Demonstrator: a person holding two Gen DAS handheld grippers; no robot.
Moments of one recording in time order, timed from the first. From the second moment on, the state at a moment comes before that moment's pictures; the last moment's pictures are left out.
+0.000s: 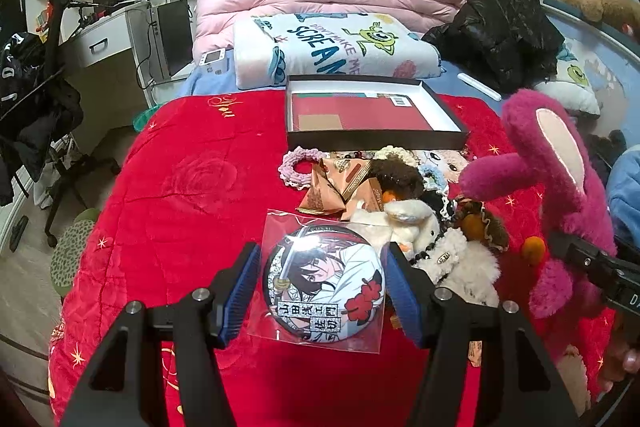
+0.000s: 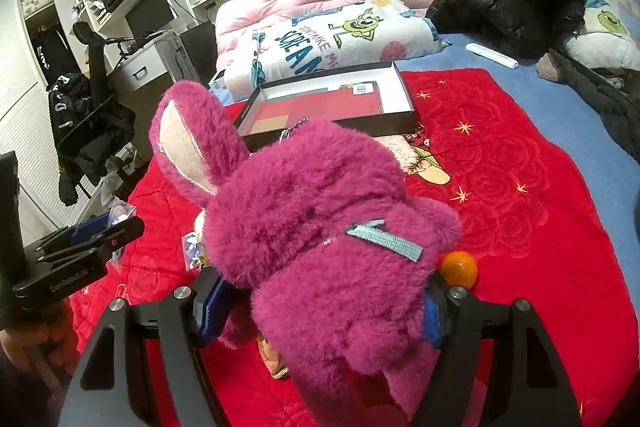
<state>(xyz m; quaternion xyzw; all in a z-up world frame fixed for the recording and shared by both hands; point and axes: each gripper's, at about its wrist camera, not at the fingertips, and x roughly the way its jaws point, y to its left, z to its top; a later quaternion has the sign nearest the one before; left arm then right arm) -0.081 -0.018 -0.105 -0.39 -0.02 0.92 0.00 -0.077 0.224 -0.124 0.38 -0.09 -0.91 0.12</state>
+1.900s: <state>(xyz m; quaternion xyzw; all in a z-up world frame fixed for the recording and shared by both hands) -0.241 -0.009 -0.067 -0.38 -0.03 0.92 -0.02 -0.215 0.222 -0.086 0.39 -0.14 -0.90 0.15</state>
